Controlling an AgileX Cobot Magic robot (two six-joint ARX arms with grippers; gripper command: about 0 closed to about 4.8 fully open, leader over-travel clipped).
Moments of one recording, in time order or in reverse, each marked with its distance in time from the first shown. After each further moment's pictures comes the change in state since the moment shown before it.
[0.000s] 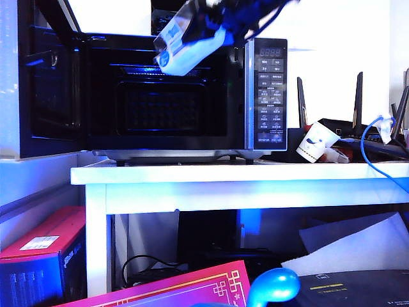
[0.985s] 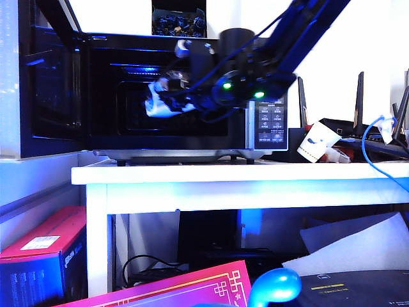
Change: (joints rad) left arm 0.000 0.000 0.000 0.000 0.000 -0.001; right arm 0.027 0.496 0.213 0.534 0.134 0.101
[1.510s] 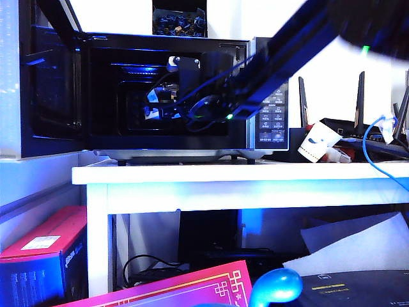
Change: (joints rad) left arm 0.000 0.000 0.000 0.000 0.000 -0.003; right arm -0.002 0.369 0.616 -0.190 0.086 0.039
